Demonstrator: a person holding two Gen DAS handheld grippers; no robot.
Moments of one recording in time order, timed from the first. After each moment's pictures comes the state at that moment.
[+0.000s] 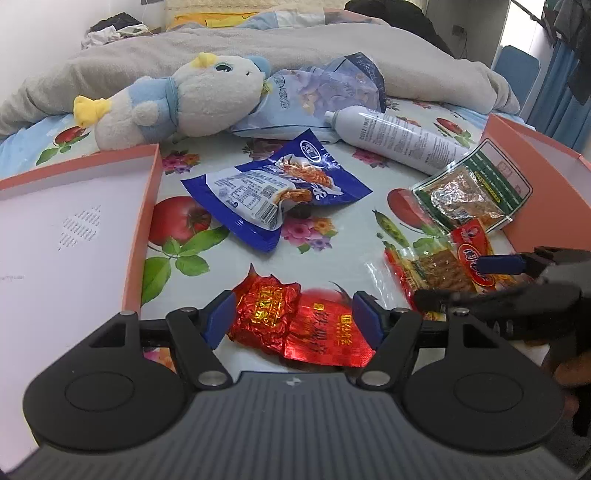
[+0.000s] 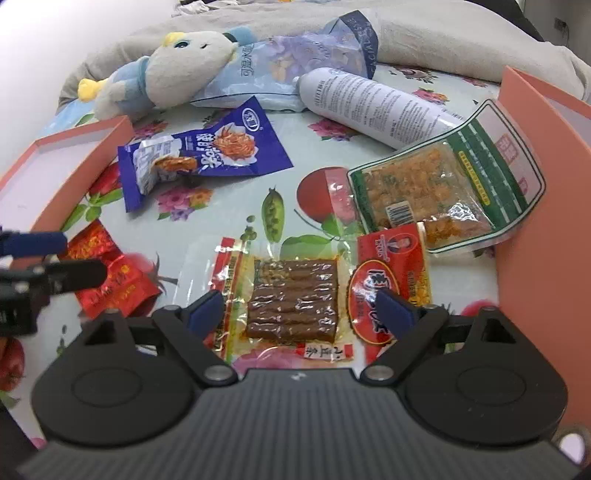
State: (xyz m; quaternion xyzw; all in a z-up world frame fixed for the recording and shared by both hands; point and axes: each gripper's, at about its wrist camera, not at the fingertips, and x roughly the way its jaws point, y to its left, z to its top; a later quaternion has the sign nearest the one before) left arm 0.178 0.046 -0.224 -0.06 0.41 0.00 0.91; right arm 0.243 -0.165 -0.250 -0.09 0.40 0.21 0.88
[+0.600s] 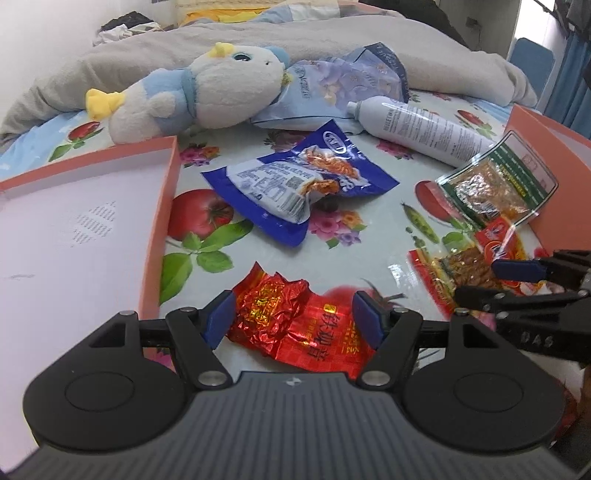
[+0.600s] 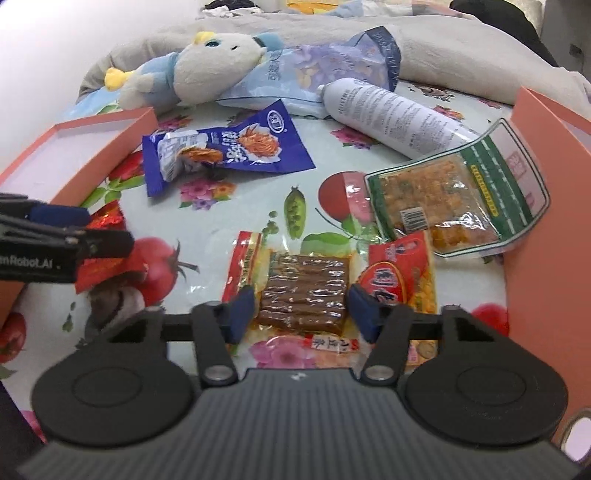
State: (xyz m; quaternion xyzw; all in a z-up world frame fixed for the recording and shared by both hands) left arm 0.182 0.053 -0.232 -0.04 0.41 0.03 0.91; right arm 0.234 -0.166 -0.243 -0.10 0.40 0.23 0.88
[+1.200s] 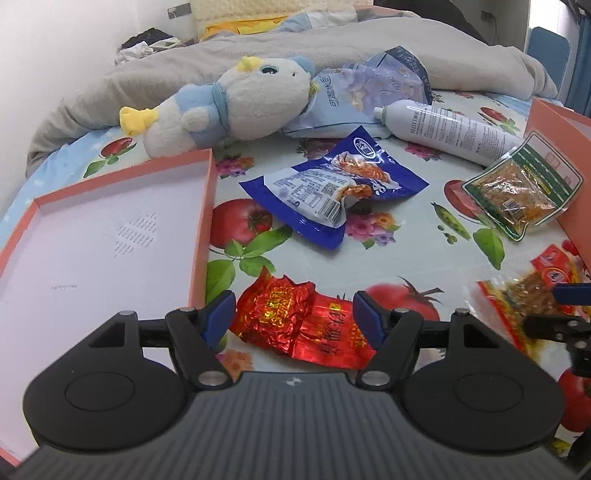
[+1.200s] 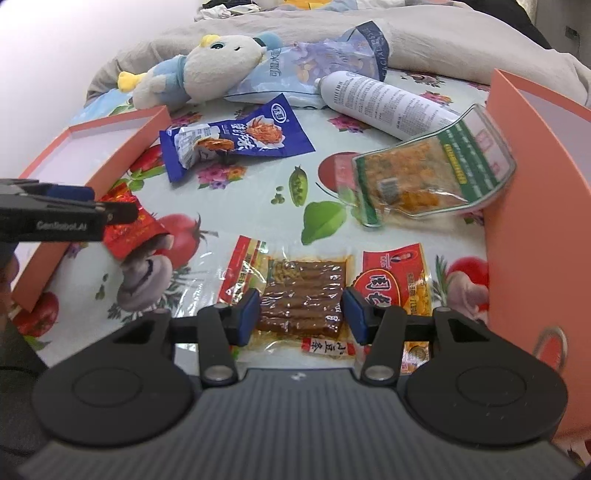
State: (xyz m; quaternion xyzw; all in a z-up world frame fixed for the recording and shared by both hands) left arm 0.174 0.058 -0.225 0.00 0.41 0.08 0.91; right arm 0.199 -0.188 -0.227 -0.08 0.42 0.22 0.88
